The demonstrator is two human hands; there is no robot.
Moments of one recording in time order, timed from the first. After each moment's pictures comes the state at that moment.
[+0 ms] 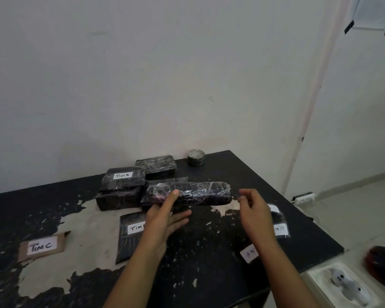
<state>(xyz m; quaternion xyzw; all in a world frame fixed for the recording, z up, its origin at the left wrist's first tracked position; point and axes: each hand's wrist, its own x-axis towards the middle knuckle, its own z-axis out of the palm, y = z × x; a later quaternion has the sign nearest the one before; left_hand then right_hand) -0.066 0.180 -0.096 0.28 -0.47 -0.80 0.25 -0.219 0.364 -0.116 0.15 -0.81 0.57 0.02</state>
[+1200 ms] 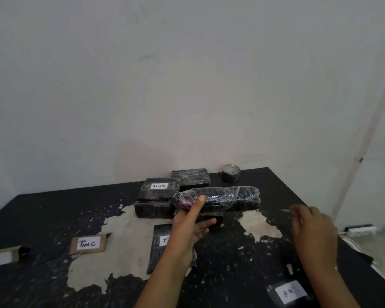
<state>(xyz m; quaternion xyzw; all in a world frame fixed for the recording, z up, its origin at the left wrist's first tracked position) -0.064 0.176 -0.063 0.30 -0.47 -0.78 0.29 -0.283 0.378 -0.123 0.22 -0.89 0.28 0.27</state>
